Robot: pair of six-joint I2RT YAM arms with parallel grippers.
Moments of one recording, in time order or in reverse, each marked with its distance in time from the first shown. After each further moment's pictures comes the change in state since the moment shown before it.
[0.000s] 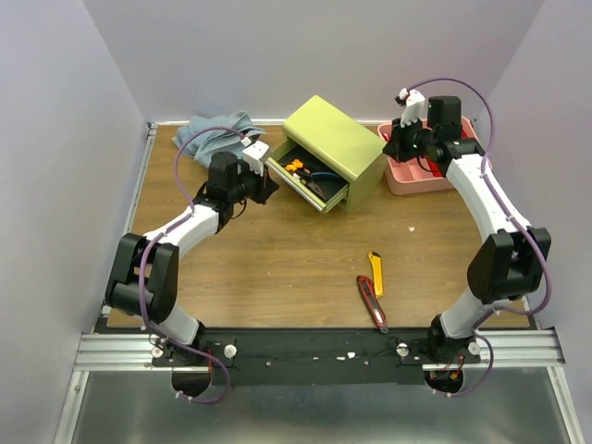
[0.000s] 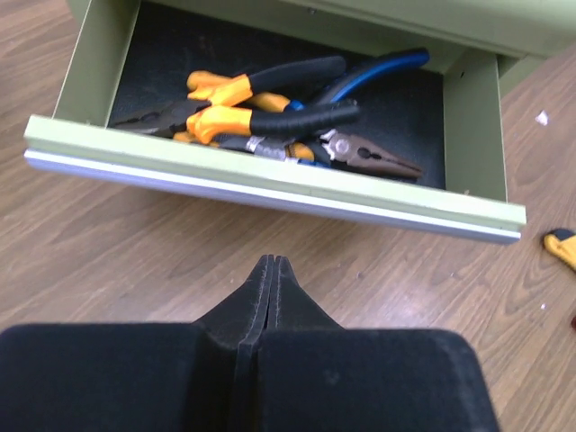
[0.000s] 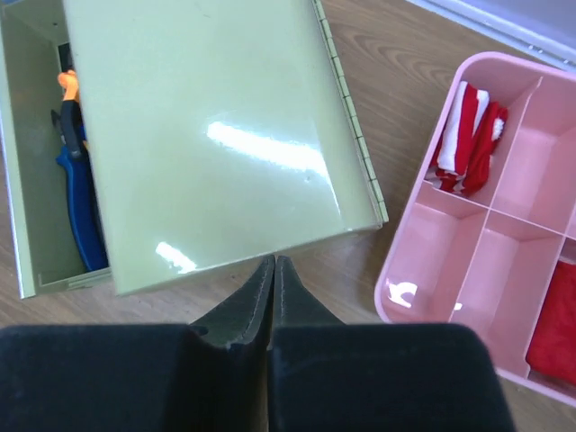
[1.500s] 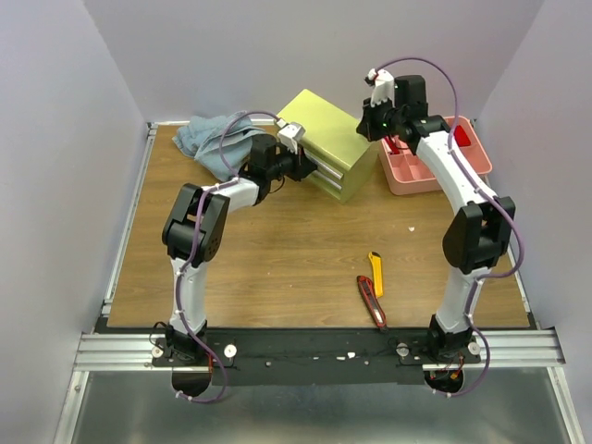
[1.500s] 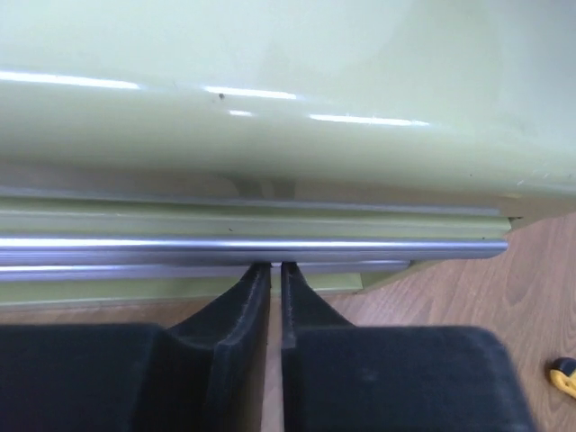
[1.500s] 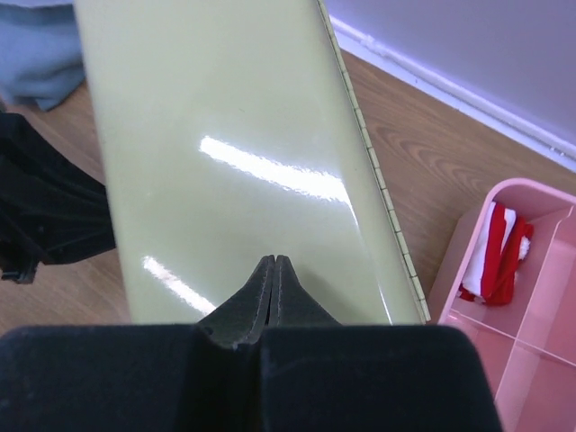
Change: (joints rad) left arm -0.102 0.545 0.440 0.252 0.051 -0.207; right arm 0.124 0.282 0.343 0.010 0.060 0.042
